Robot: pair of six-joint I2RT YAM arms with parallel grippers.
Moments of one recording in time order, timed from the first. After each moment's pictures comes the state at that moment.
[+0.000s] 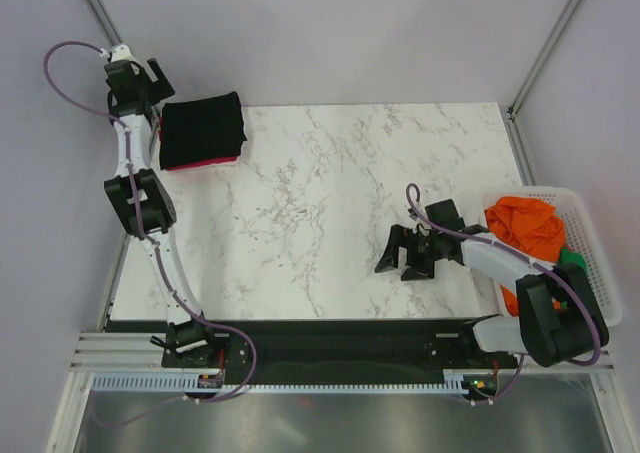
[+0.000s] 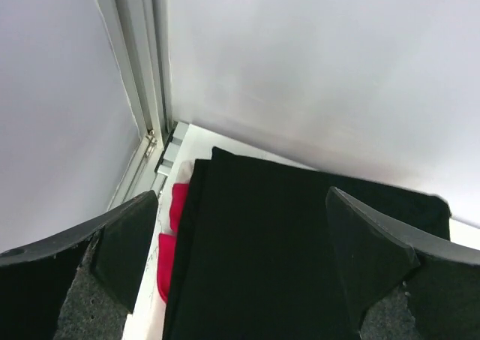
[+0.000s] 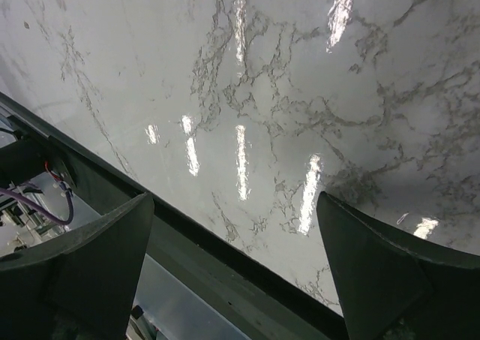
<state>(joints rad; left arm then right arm) 0.31 2.48 2.42 -0.27 0.08 -0.17 0.29 1.33 0.58 -0.39 -0.55 0.49</state>
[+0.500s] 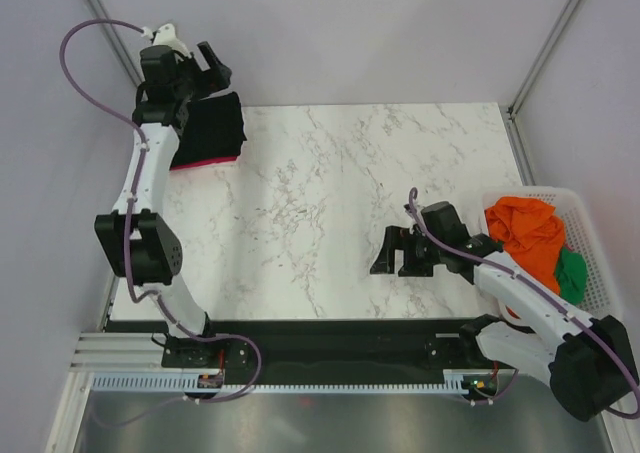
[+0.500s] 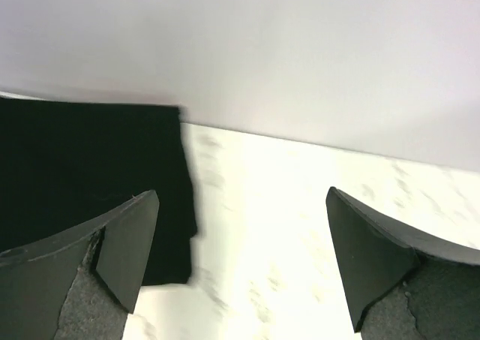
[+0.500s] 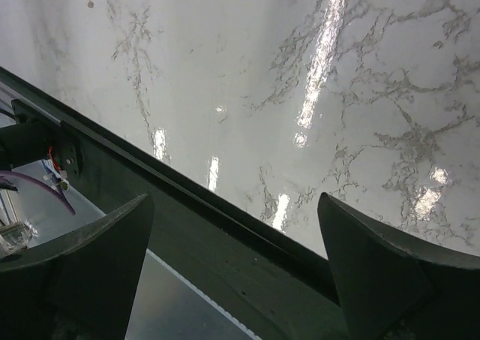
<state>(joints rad) 0.08 1.89 1.91 -0.28 0.13 -0.31 0.46 1.06 0.60 -0.49 -0.42 0.57</state>
